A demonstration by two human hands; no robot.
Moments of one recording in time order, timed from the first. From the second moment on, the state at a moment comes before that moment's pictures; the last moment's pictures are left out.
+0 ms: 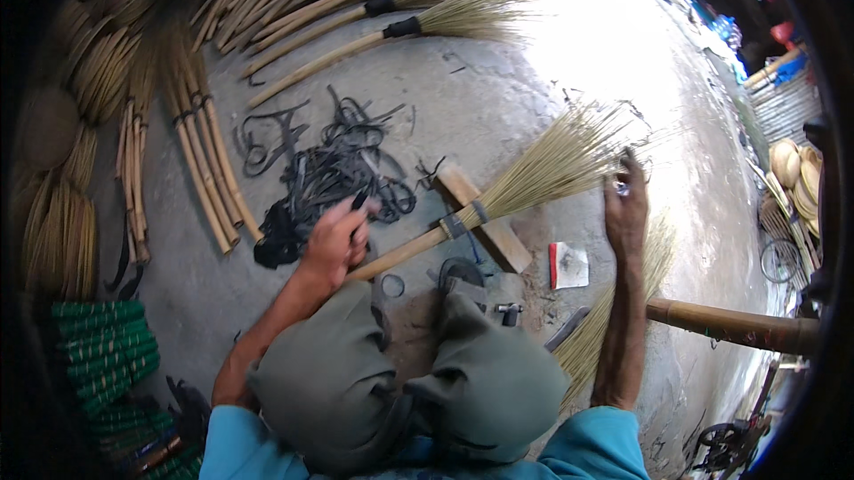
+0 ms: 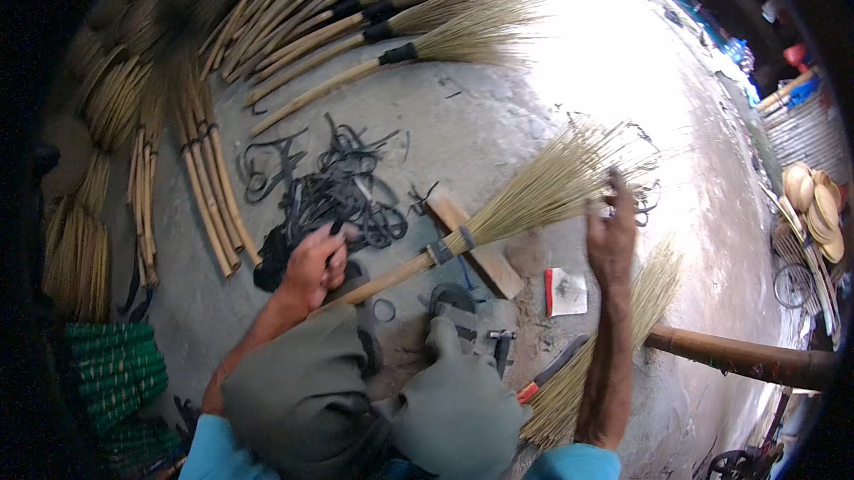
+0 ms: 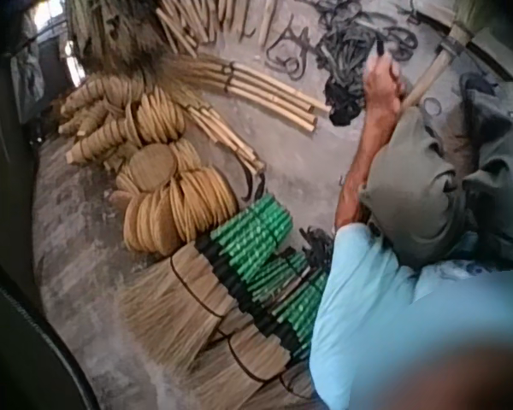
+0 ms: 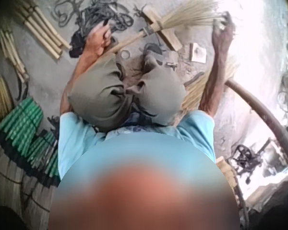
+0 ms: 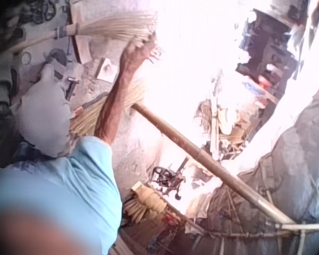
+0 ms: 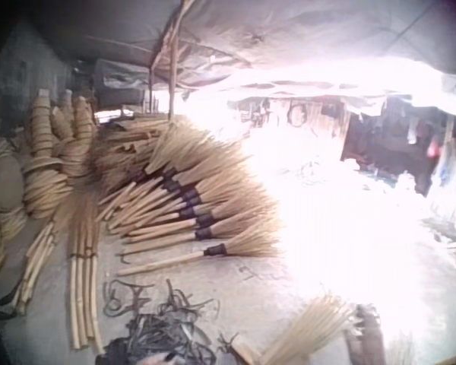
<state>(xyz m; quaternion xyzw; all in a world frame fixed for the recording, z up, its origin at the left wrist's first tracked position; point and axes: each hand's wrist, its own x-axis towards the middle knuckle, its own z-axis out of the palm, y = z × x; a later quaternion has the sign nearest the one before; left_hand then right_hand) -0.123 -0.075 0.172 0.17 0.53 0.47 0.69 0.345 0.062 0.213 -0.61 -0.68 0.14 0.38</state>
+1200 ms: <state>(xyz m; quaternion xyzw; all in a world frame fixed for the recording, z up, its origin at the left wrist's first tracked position) -0.181 -0.008 0.299 0.26 0.30 0.70 0.60 0.044 -0.020 0.188 -0.09 -0.38 0.91 0.12</state>
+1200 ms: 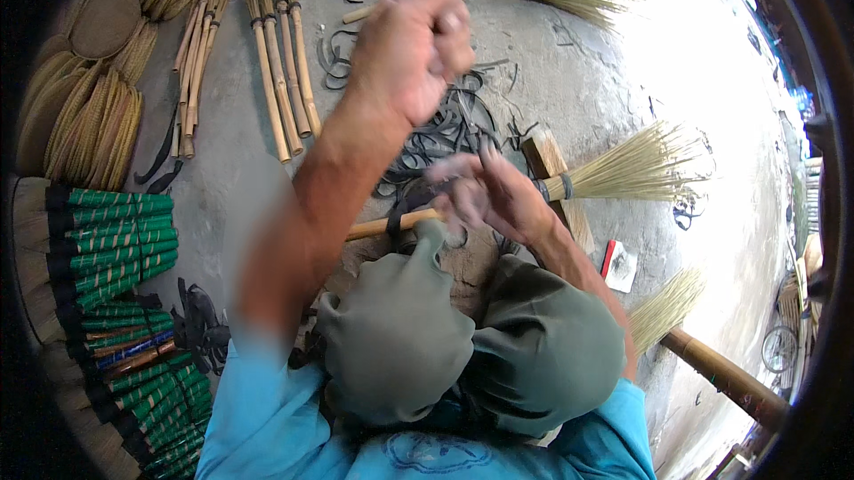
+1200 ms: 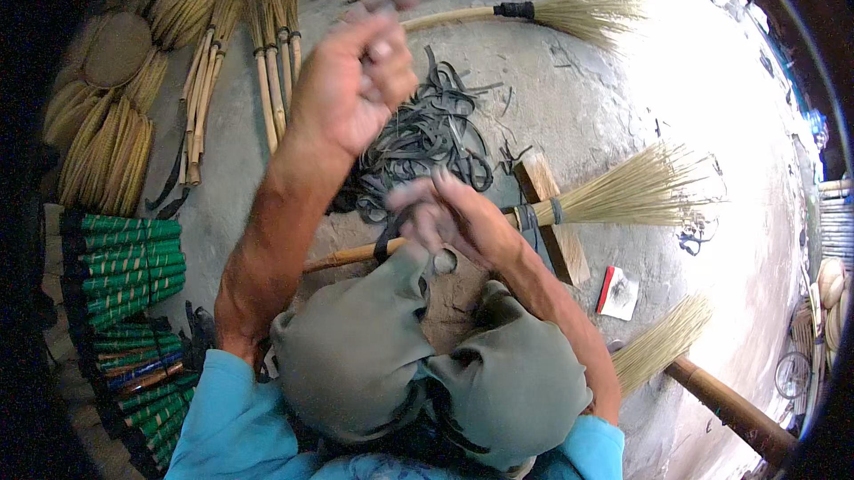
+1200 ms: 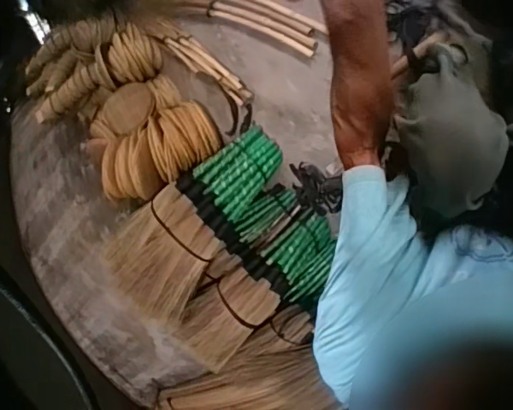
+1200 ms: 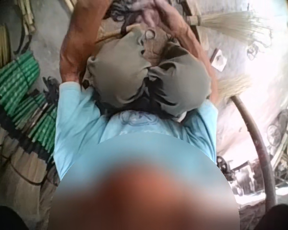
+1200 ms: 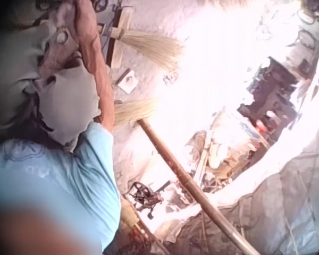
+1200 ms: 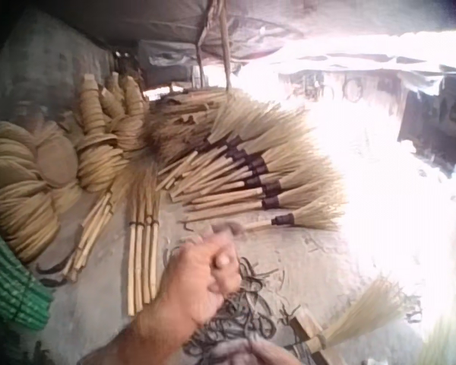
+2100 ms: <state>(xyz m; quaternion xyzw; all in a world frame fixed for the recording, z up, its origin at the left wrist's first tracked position) -0.168 -0.127 -0.048 0.46 0.82 0.17 0.27 0.294 -0.155 -0.034 -0.59 -0.43 0.66 0.18</state>
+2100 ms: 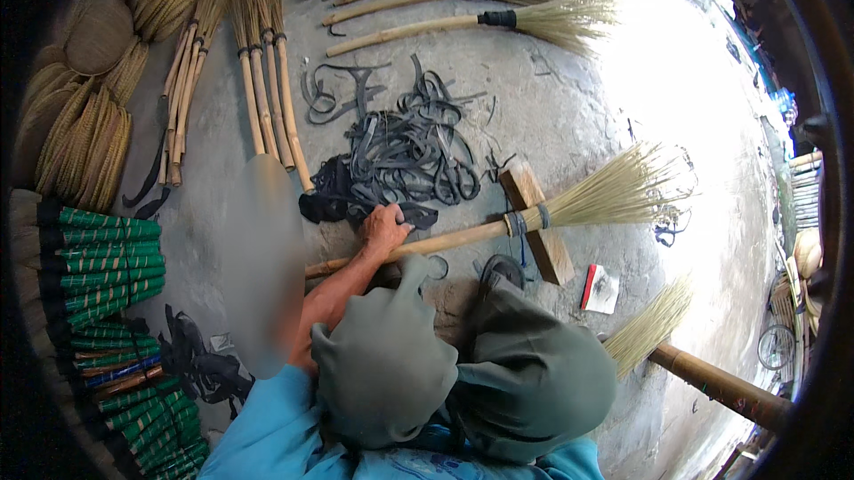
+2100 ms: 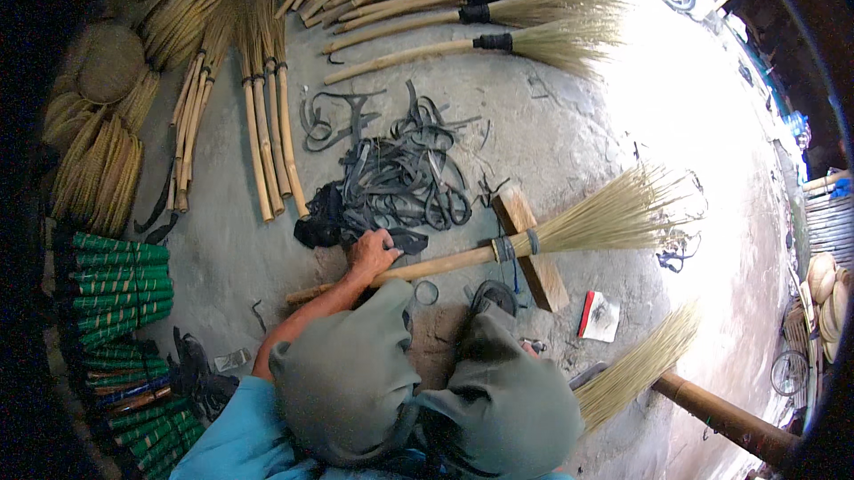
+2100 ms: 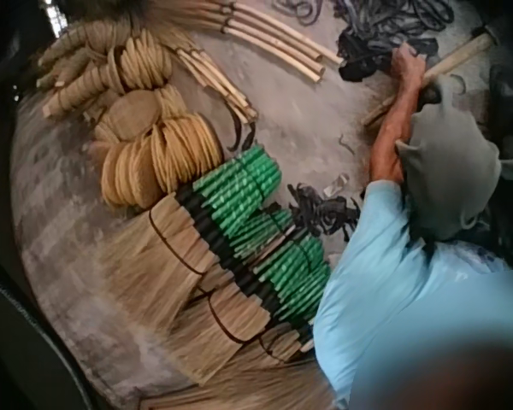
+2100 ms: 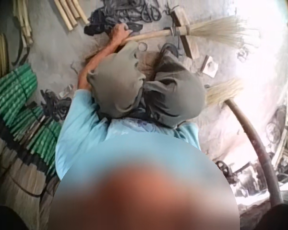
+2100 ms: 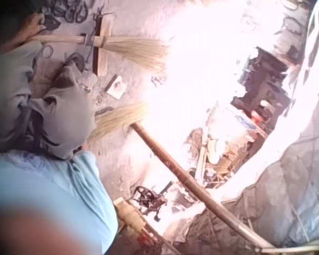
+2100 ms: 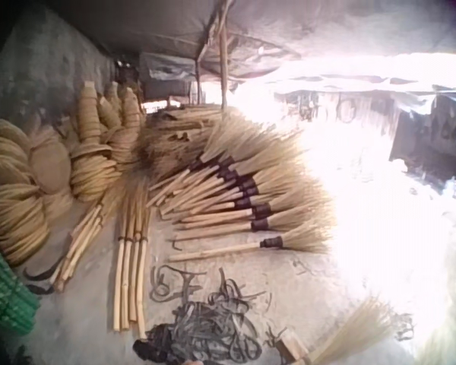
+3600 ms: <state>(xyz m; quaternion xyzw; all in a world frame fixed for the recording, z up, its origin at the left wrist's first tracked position) -0.223 0.007 0.260 0.47 0.58 0.51 0.44 0.204 -0.035 0.213 -0.41 -0.38 0.75 0.35</state>
